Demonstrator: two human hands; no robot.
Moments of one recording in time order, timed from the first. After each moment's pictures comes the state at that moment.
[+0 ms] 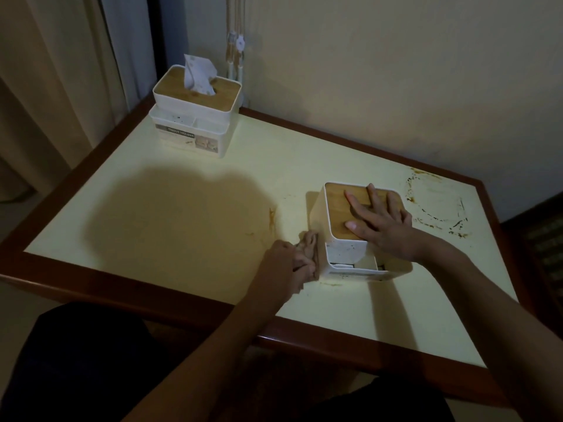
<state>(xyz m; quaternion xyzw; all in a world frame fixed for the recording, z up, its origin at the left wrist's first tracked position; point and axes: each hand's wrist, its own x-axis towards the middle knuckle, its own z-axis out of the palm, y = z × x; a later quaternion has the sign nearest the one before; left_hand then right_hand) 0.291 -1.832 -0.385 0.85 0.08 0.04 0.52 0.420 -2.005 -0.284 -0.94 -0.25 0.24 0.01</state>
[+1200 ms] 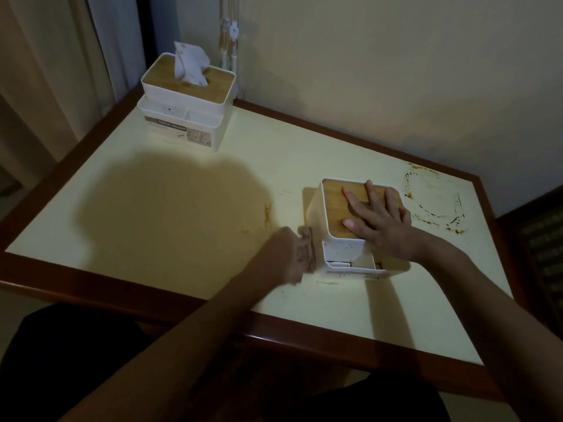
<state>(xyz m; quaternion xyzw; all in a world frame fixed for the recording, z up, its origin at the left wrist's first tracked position) 0.324 -1.823 -0.368 0.89 0.04 -0.12 0.45 0.418 -2.003 -0.283 -0.94 -0.25 0.24 0.02</state>
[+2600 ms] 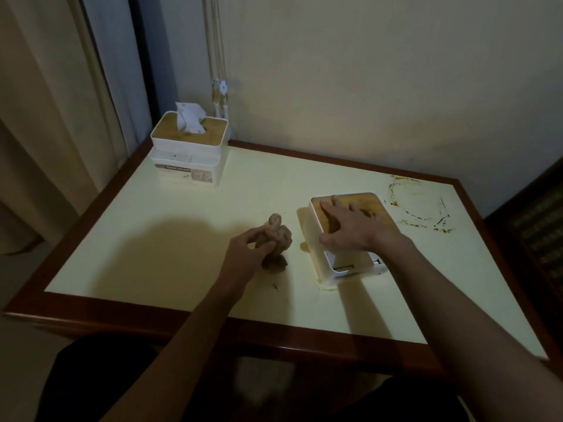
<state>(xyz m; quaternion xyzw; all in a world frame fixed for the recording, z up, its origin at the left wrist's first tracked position) 0.299 -1.776 -0.356 0.70 0.18 0.07 0.69 0.399 -1.959 -0.264 -0.96 -0.20 0.21 0.02</state>
